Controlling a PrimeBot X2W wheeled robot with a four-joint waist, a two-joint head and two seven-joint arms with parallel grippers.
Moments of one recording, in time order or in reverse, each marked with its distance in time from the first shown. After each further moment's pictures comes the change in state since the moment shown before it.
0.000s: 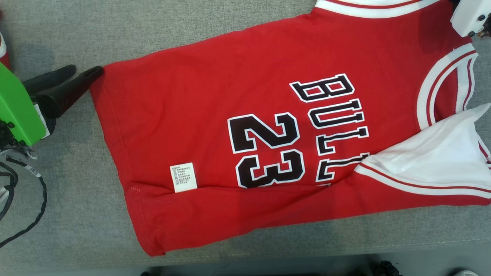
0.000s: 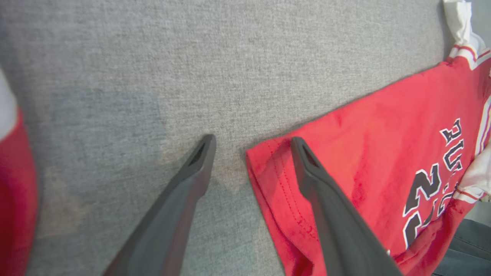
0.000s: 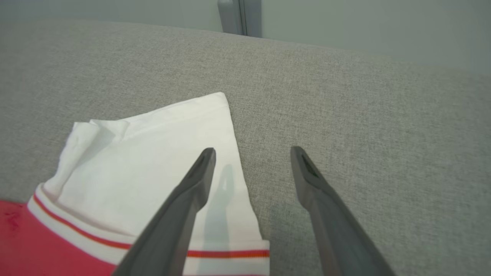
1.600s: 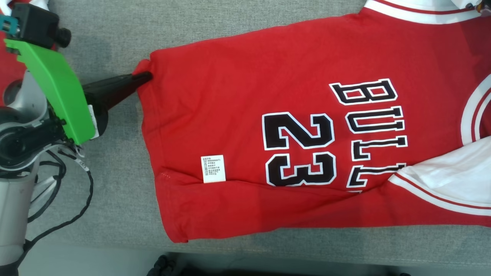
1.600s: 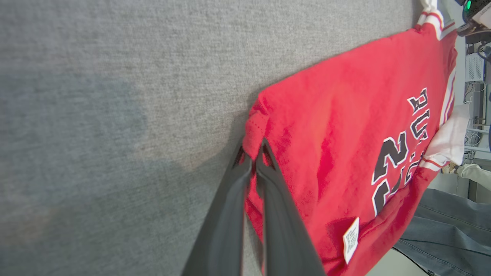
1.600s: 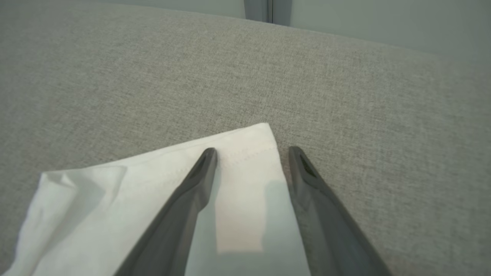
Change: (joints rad) left arm -0.078 -0.099 -0.111 0.028 -0.068 -0.079 0.058; right arm -0.168 0.063 0.061 0.266 -0.038 0.061 0.004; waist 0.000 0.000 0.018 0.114
